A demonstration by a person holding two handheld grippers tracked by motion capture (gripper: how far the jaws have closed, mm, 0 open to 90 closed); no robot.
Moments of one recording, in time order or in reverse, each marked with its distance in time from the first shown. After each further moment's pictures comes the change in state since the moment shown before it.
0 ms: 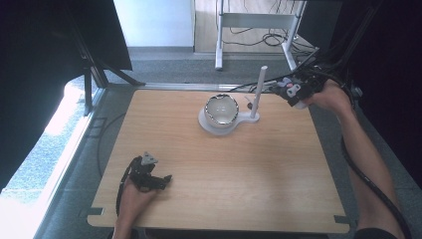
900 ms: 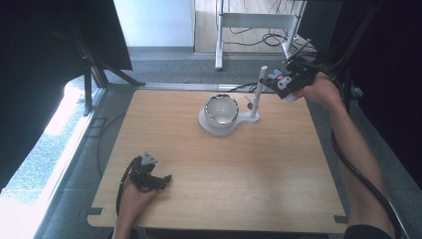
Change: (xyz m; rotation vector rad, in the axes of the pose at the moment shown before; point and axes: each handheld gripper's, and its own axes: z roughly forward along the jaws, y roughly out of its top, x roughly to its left) left arm 0.000 0.000 0.000 0.000 0.000 0.000; right arm 0.017 0.028 -0.004 -0.044 0.022 -0.019
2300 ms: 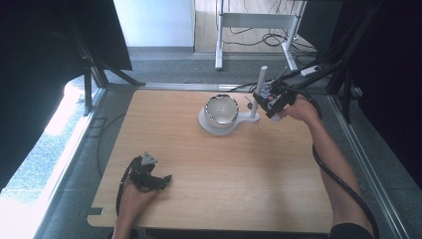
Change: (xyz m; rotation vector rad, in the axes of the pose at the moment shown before) left arm 0.000 0.000 0.000 0.001 0.002 0.000; right arm 0.008 -0.015 0.100 0.072 0.037 -0.051
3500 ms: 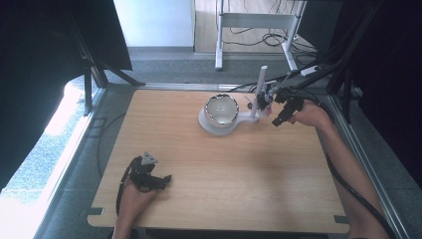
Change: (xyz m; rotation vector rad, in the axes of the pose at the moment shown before) left arm 0.000 0.000 0.000 0.000 0.000 0.001; right arm 0.022 -0.026 -0.027 0.042 -0.074 -0.152
